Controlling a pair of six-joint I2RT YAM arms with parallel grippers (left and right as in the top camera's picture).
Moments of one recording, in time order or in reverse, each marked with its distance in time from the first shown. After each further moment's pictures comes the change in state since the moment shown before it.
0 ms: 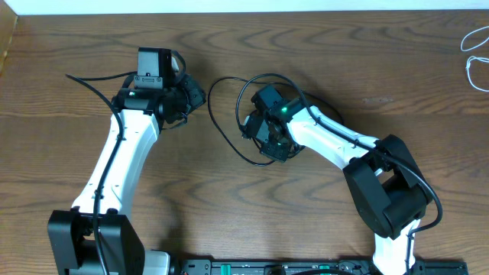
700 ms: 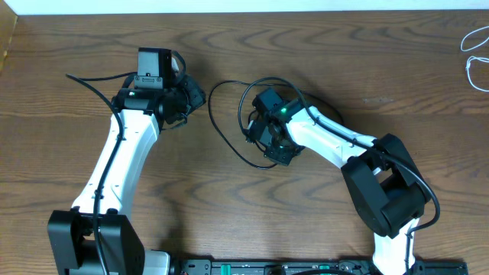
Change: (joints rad) left arm 0.000 0.000 0.000 -0.006 0.000 0.000; right arm 0.001 0.014 -0.007 -0.068 0.028 0.013
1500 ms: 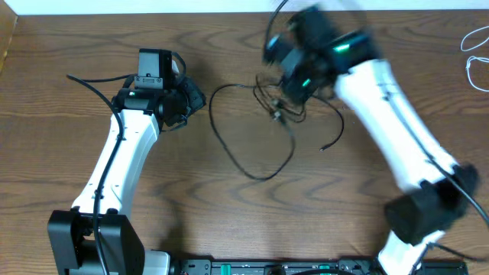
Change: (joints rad) left arm 0.000 0.000 0.000 -0.030 0.000 0.000; right arm -0.205 -0.142 0.581 -0.333 -0.162 0.134
